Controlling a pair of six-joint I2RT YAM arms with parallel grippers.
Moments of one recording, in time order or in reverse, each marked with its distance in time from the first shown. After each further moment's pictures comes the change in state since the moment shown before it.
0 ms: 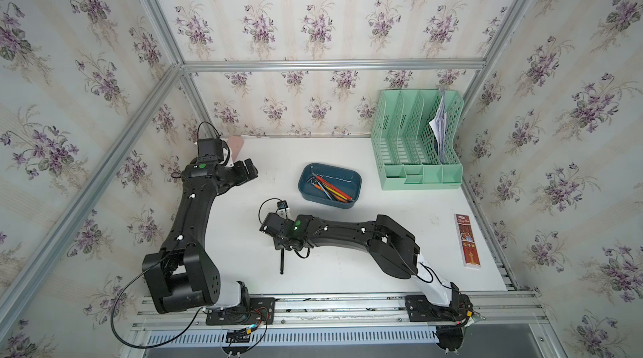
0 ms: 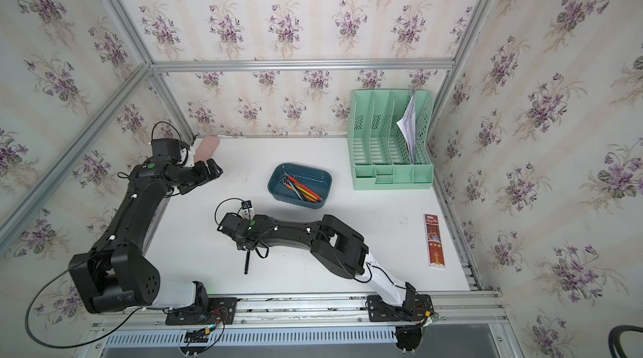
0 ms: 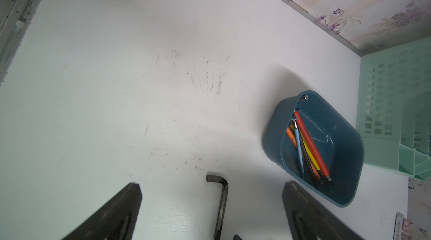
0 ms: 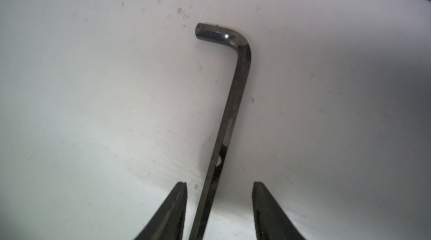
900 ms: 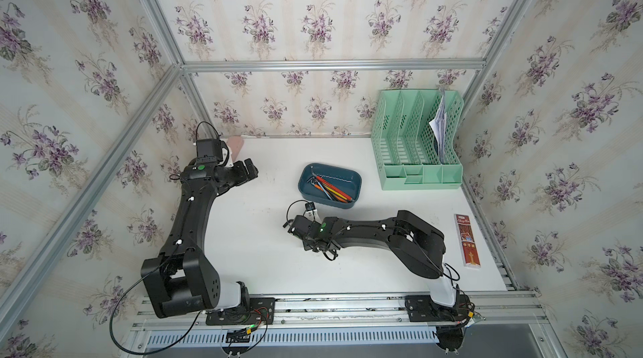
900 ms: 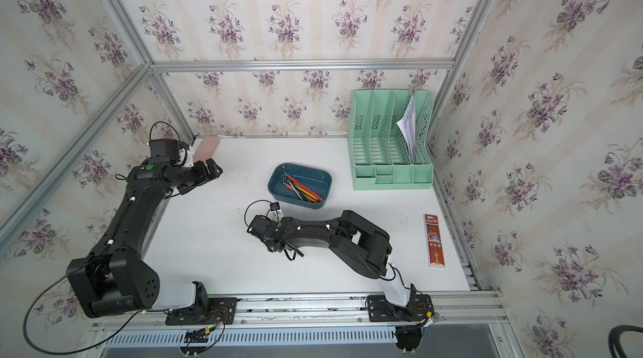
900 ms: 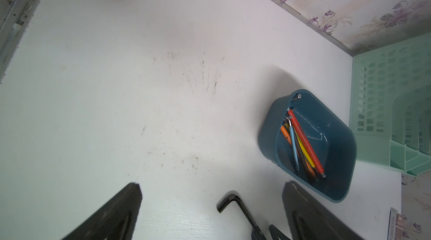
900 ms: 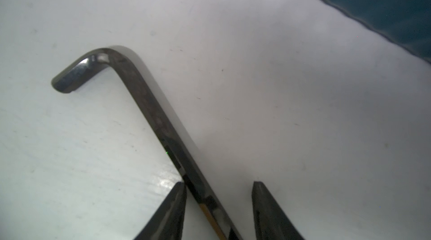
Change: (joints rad) left arm 0.000 -0.019 -0.003 -0.001 0.019 0.001; right arm -0.072 -0.238 -0.434 0.100 0.069 -0.050
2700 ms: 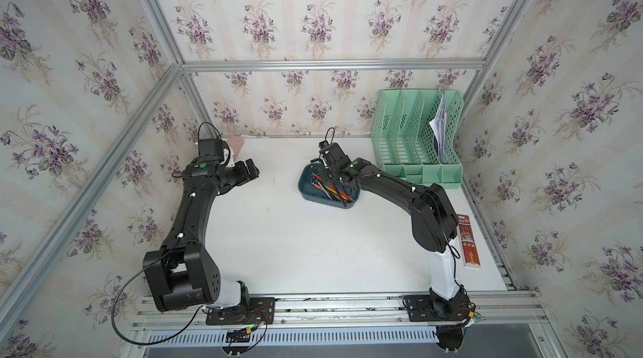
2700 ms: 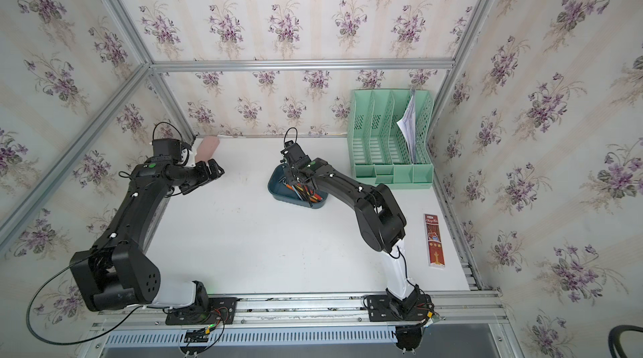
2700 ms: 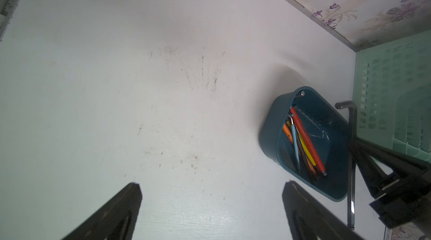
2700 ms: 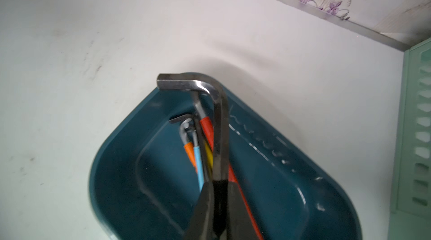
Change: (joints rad) left arm 0.000 0.034 0.004 0.000 0.011 0.003; right arm -0.452 0.038 0.366 0.051 -0.153 -0.664
